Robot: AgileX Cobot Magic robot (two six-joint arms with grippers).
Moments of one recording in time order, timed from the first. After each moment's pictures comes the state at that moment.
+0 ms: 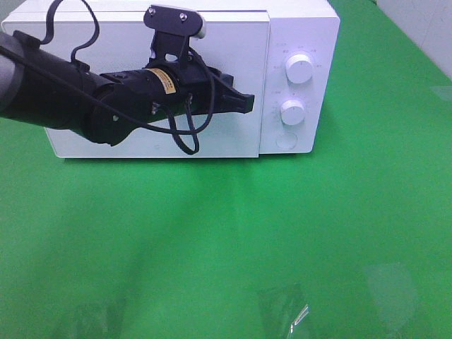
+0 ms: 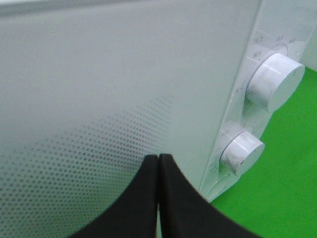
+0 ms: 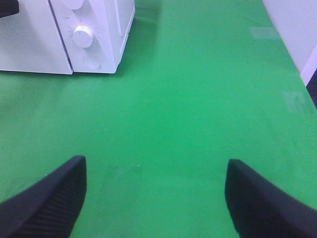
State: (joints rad) left arm -0.65 2.00 -1.14 -0.01 -0.45 -0.09; right arm 0.13 -0.01 -0.51 -0.09 1.02 0.09
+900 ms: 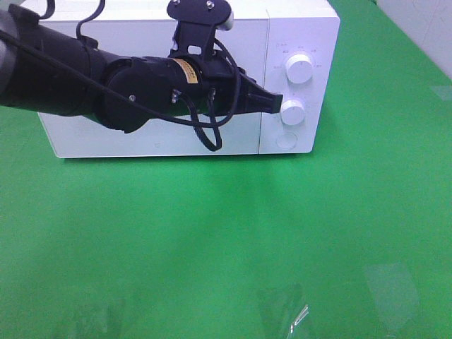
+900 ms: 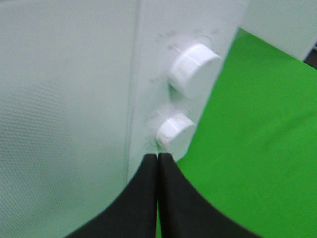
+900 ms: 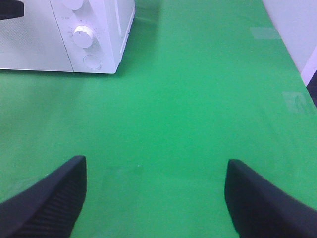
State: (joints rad) left arm -0.77 1.91 -1.16 -0.10 -0.23 -0.05; right arm 0.13 -0.01 -0.51 -0.09 1.02 0.09
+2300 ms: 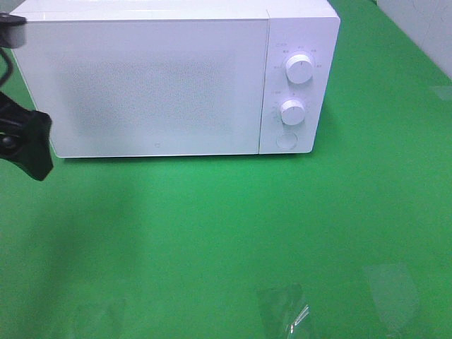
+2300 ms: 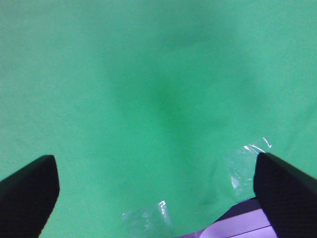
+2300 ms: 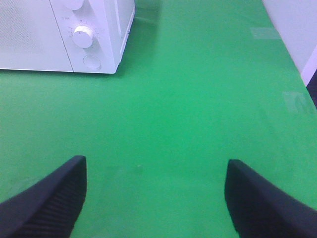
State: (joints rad) left arm -0.34 1.45 -1.09 0.02 1.07 -0.02; right arm 0.13 -0.01 -0.51 -0.09 1.02 0.09
